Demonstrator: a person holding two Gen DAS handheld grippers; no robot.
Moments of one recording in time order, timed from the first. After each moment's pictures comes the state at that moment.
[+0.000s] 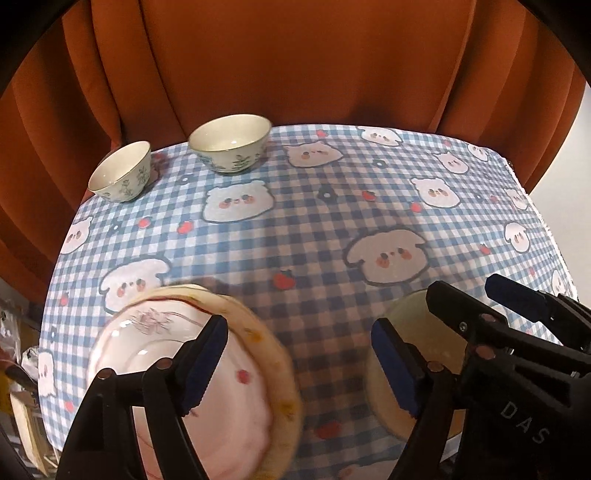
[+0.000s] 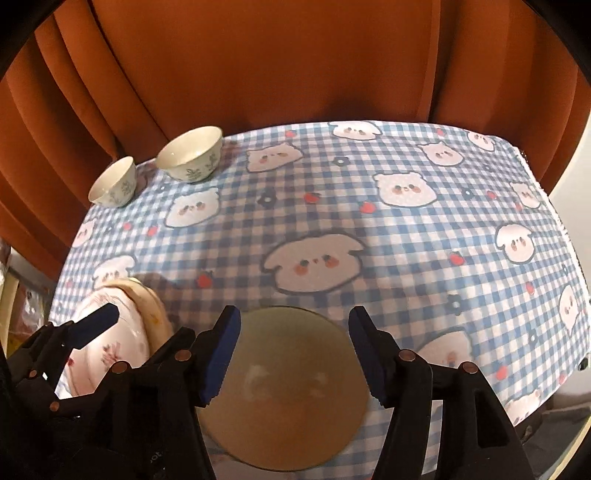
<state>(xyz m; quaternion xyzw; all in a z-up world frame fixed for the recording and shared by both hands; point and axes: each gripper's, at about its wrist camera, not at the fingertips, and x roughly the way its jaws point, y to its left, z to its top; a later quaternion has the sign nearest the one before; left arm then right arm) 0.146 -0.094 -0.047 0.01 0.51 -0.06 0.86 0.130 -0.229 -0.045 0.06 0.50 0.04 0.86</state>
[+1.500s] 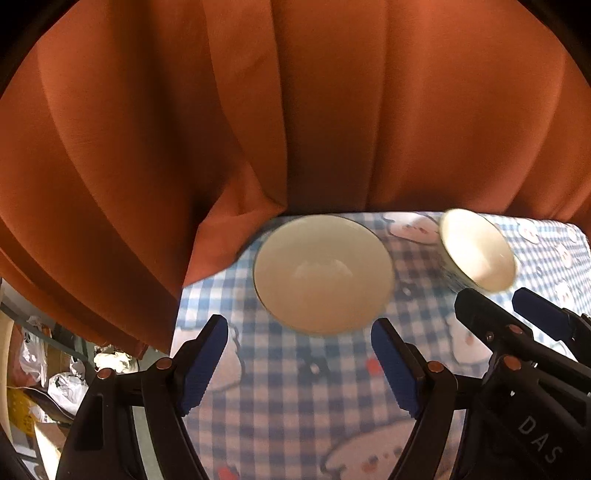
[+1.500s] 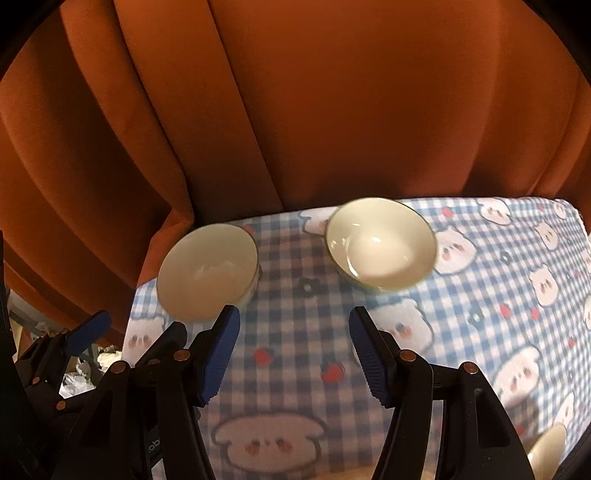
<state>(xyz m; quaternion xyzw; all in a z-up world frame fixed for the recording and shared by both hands) 0.330 0.173 -0.040 0.01 0.47 0.02 0.88 0.306 0.043 -0.023 0.06 0.46 0.05 0.89</state>
